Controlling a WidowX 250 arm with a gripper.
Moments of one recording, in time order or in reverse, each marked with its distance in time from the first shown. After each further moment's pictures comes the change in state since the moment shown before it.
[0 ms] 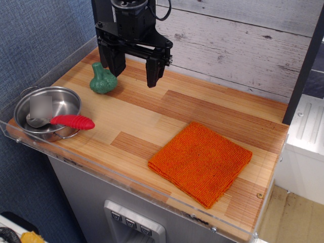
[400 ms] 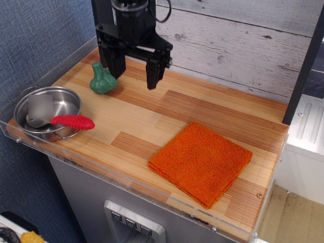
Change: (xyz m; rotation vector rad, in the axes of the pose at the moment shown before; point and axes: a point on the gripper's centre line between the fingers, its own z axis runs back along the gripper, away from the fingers) arm -0.004 0.000 -0.007 0.001 0.031 0.029
